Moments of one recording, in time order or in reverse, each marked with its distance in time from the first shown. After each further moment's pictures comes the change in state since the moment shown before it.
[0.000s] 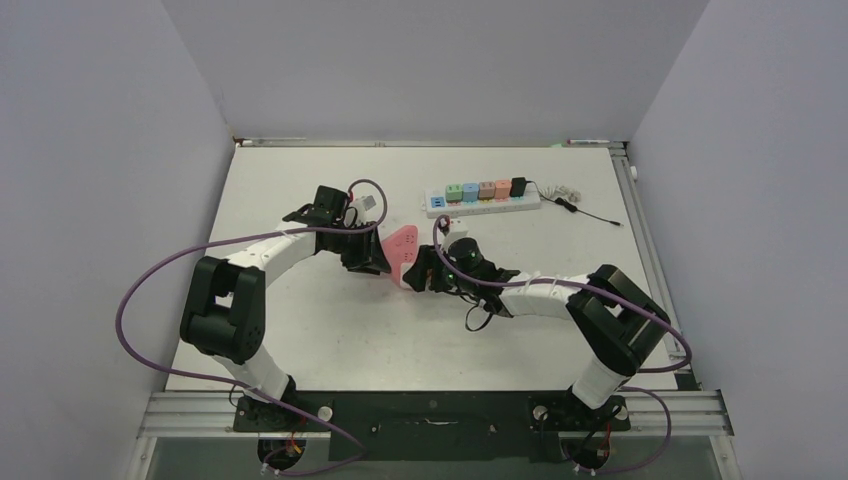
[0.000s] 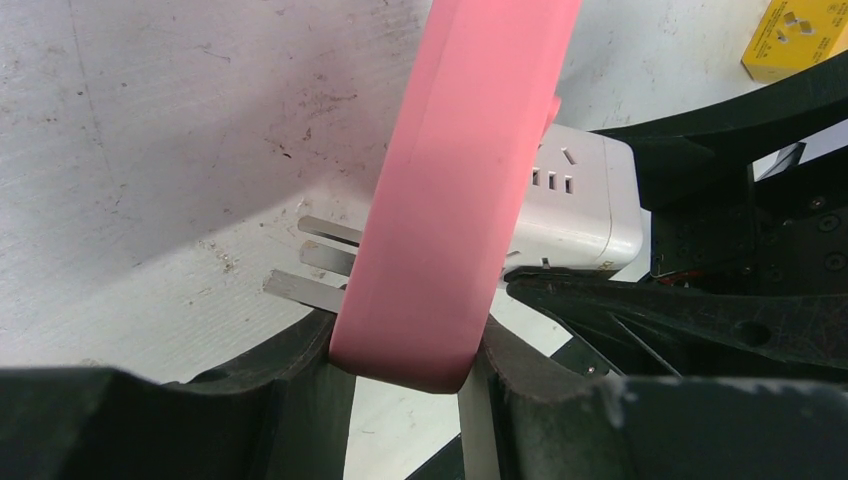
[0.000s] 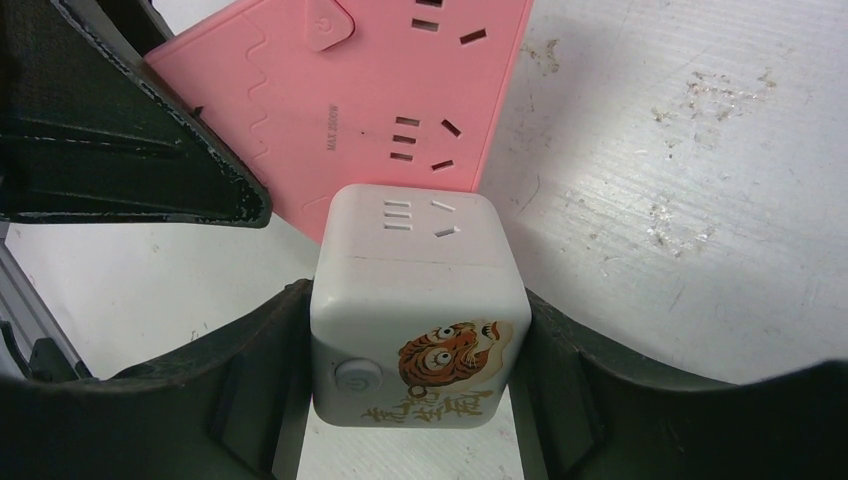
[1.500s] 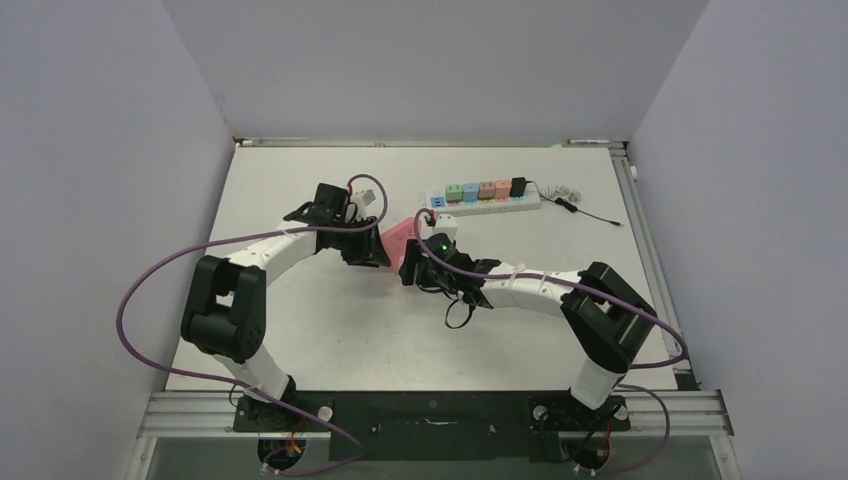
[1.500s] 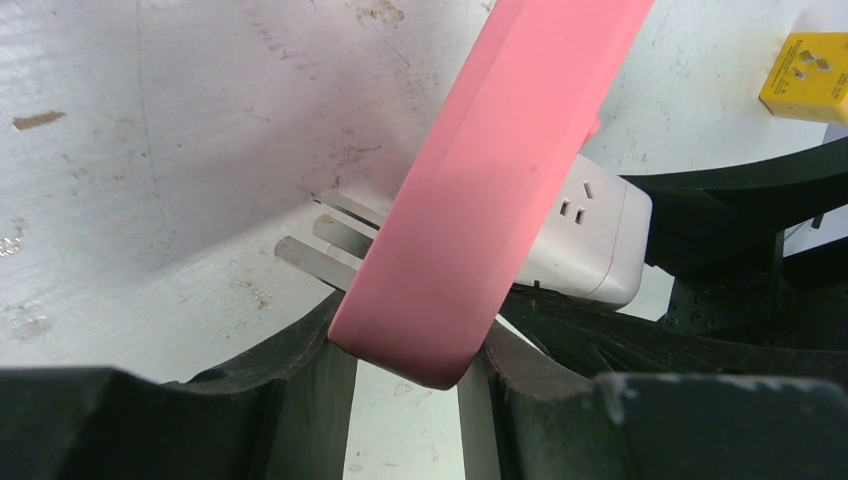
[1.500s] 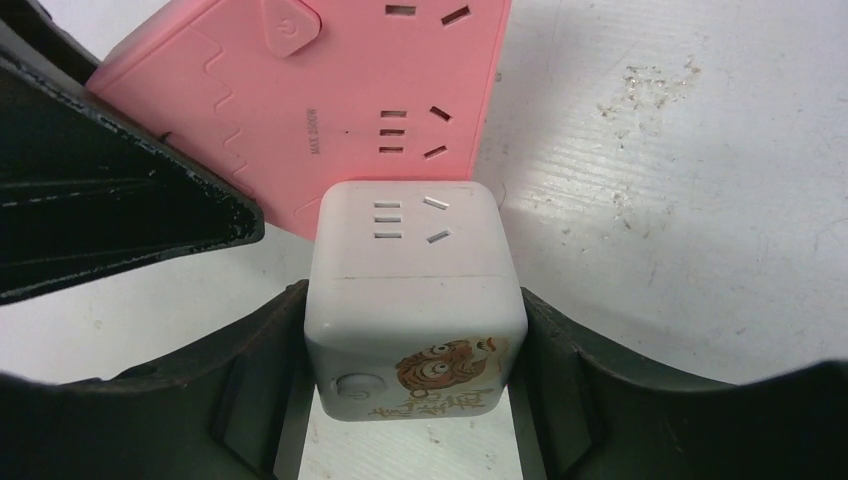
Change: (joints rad) left arm -0.004 0.005 0.008 0.069 -0.062 0.014; right arm 0.096 0.064 0.240 -0.357 0.291 0.100
